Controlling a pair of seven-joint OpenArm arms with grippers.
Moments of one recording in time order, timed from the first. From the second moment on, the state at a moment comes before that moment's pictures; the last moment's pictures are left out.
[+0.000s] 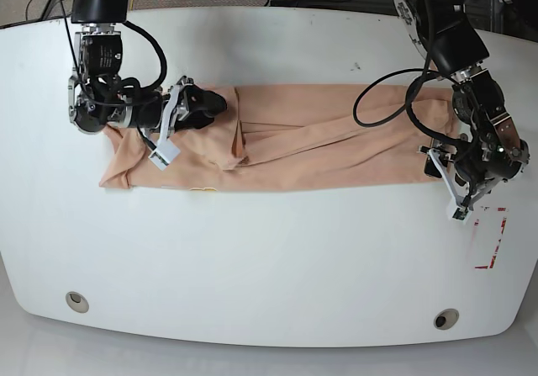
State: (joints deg) left arm -15.6 -7.9 -25.9 91.7 -8.7 -41.9 81.0; right arm -1.3 18.6 7.2 89.7 66.9 39.9 -81.6
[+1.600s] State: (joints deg) left arm -16.0 -7.9 -26.1 89.4 -9.2 -41.9 81.0; right arm 1.0 4.5 8.4 109.0 18.5 40.0 -69.4
